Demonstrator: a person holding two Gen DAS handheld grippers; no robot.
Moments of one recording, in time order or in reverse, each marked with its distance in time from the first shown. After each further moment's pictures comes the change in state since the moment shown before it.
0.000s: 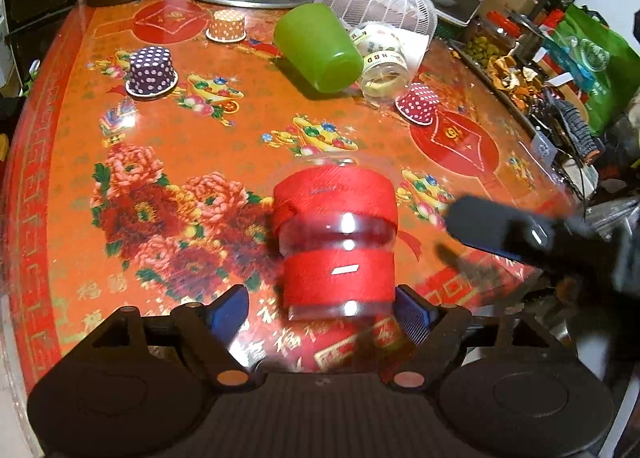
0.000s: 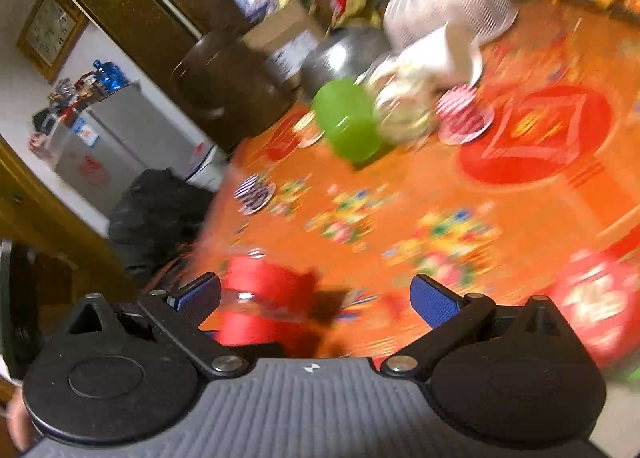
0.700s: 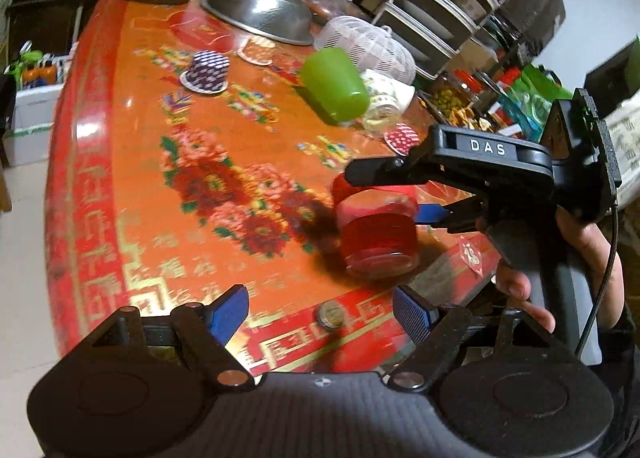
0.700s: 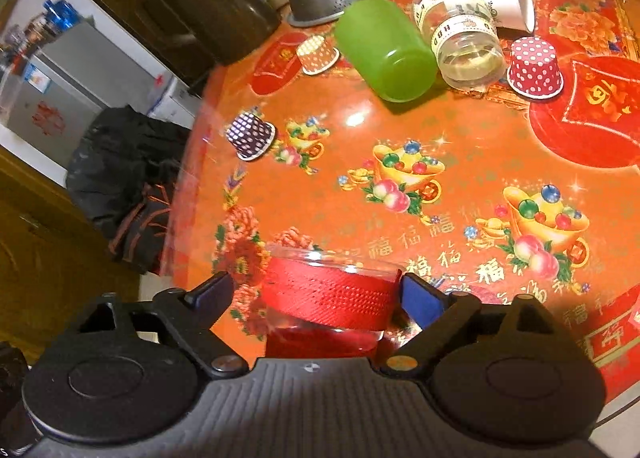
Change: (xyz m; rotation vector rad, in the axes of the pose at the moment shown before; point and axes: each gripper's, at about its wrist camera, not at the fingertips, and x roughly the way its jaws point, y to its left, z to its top) left arm -0.046 0.086 -0.046 -0.089 -0.128 -0.216; right arm 0.076 0.055 0.019 -0.005 0.229 -0.178
